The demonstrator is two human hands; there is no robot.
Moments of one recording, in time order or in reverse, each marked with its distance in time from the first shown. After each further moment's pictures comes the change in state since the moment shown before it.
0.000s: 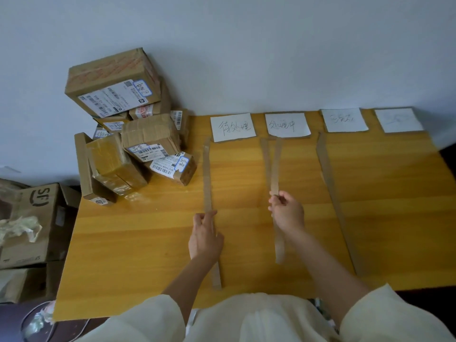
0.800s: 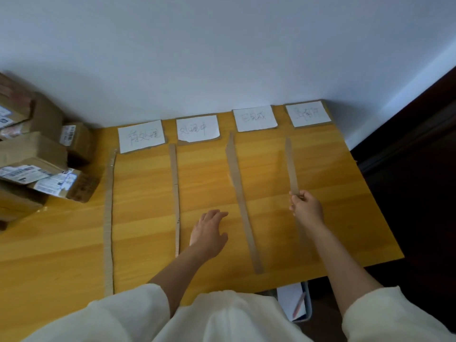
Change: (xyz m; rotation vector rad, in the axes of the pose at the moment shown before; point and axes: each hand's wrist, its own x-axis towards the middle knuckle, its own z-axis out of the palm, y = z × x) left_hand -0.033 0.222 0.156 0.291 -0.285 0.347; right_hand 0.108 0.128 -0.288 0.105 0.116 0.121
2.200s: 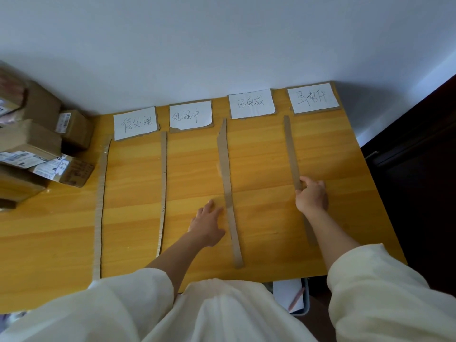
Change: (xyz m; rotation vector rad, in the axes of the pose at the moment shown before) left_hand 0.022 0.045 0.029 0.173 -0.205 -0.202; right_hand 0.085 0.031 -0.028 -0.574 0.061 -0.048
